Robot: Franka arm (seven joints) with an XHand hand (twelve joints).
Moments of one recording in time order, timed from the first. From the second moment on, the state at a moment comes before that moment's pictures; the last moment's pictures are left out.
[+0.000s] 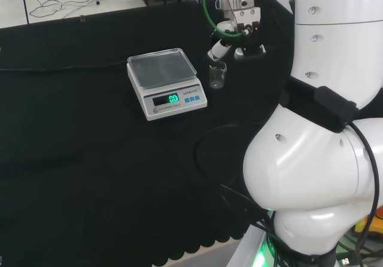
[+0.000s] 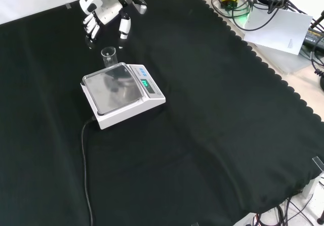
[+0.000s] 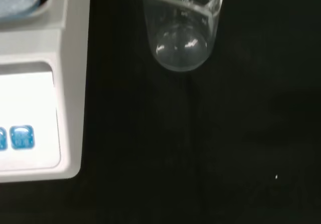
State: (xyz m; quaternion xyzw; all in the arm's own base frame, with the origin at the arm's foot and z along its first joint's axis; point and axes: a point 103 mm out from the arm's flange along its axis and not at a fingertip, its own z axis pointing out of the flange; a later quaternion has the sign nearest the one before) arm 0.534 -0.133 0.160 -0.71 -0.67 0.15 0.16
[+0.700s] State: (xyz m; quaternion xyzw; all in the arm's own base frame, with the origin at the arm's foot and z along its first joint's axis) arm 0.531 -0.129 0.132 -0.69 -0.68 0.17 0.18
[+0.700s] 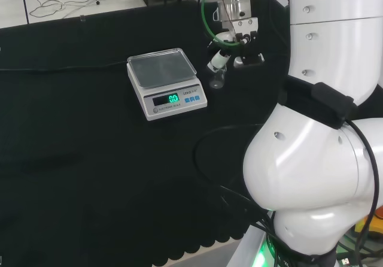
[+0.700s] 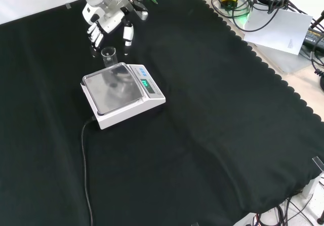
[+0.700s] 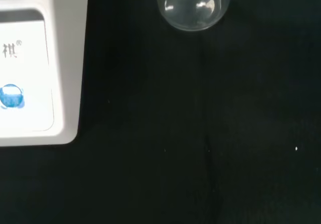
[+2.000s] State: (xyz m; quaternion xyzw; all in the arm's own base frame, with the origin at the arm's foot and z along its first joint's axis) arm 0.556 -0.130 0.109 -0.70 -0.69 0.15 0.13
